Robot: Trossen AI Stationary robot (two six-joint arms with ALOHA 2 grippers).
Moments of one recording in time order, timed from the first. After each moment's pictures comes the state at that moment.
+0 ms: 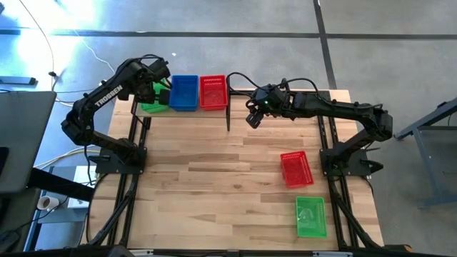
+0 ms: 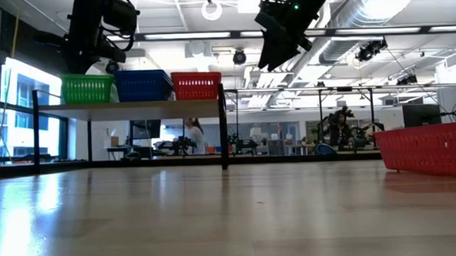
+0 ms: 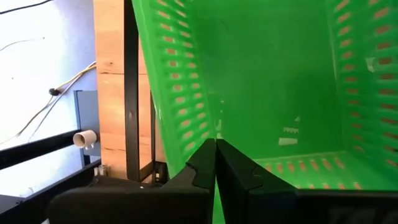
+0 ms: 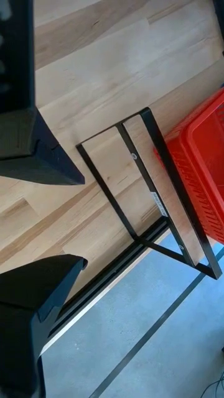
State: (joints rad) left arm 0.99 1.37 1.36 -1.57 -0.32 -0.70; right arm -0.29 1.49 1.29 -0.57 0.32 0.16
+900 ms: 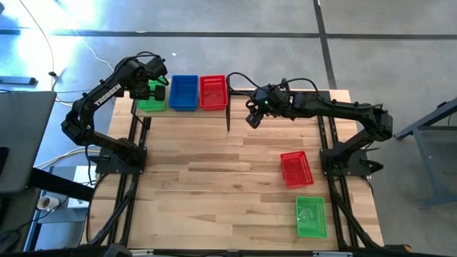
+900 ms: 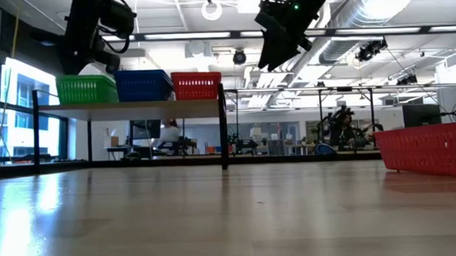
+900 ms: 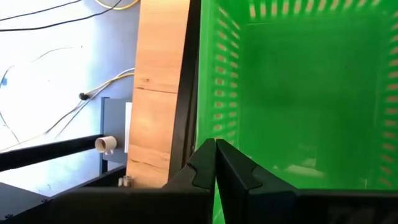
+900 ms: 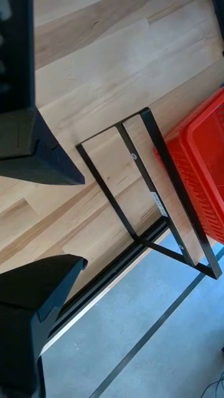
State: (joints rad) left arm 1.03 1.37 1.36 -1.57 -0.46 -0.72; right arm -0.29 1.49 1.29 -0.57 0.32 0.16
